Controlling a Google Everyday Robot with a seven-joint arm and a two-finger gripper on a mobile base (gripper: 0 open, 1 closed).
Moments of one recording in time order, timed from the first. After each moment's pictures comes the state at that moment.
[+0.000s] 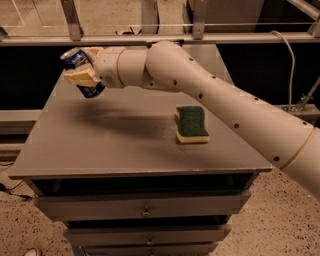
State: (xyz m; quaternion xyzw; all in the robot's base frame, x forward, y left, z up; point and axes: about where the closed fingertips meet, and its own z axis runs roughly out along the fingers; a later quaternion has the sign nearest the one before) arm 0.644 0.195 0.945 -0.50 0.57 0.30 0.58
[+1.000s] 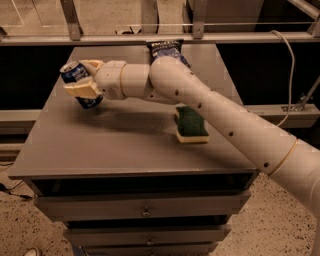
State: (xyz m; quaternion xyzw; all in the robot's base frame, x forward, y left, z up) arm 0.635 0.200 0.915 -0.51 0.54 0.34 0.58
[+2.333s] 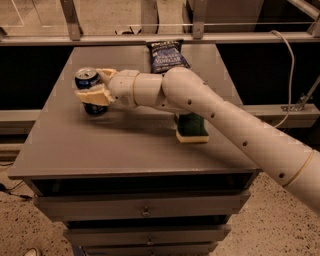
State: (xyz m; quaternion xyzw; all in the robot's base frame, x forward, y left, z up) arm 0.631 0.172 0.890 -0.48 0.57 0.35 0.57
